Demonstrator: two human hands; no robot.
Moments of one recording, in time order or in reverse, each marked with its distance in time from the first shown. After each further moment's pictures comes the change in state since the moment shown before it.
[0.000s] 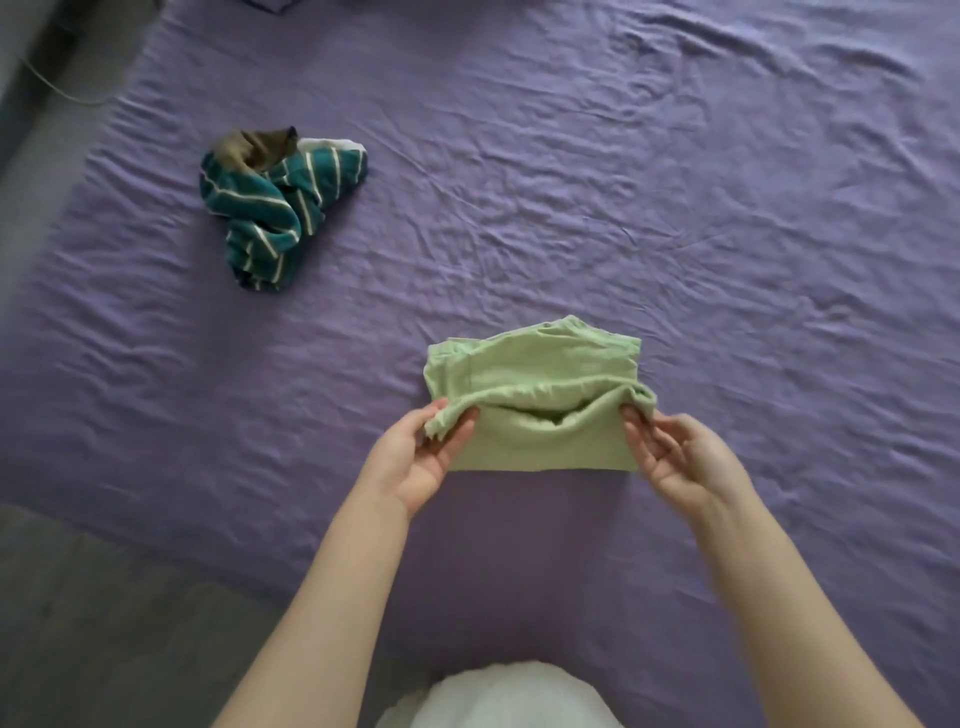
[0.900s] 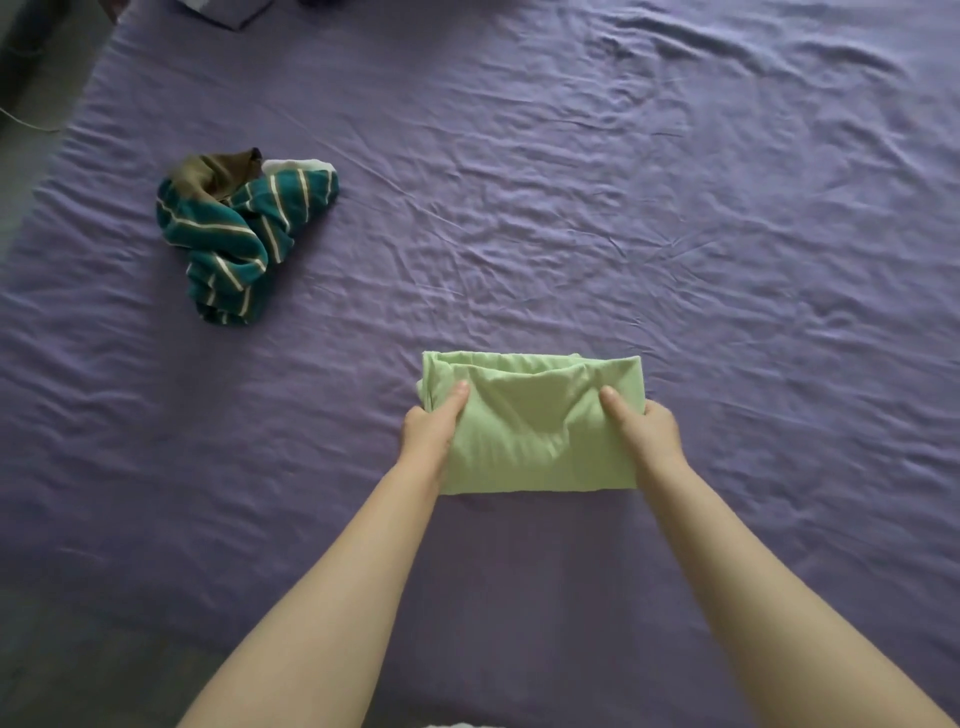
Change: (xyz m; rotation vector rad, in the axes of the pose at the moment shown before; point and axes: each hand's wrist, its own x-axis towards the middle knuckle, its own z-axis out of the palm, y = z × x) left_hand 0.094 -0.008 0.024 0.727 0.233 0.212; right_hand 0.087 0.010 0.016 -0.974 0.268 -0.367
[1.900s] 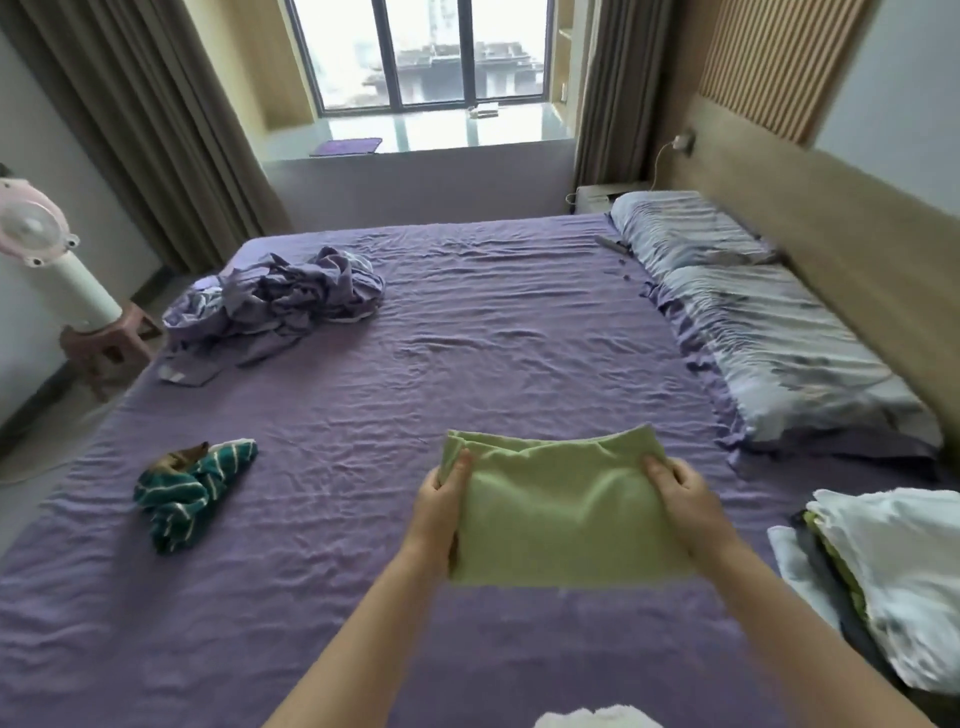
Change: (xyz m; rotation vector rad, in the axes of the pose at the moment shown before) left_hand -0.397 0.003 0.109 0.042 -0.484 0.557; right_hand -0.235 0.045 -0.376 0.213 0.290 -0.507
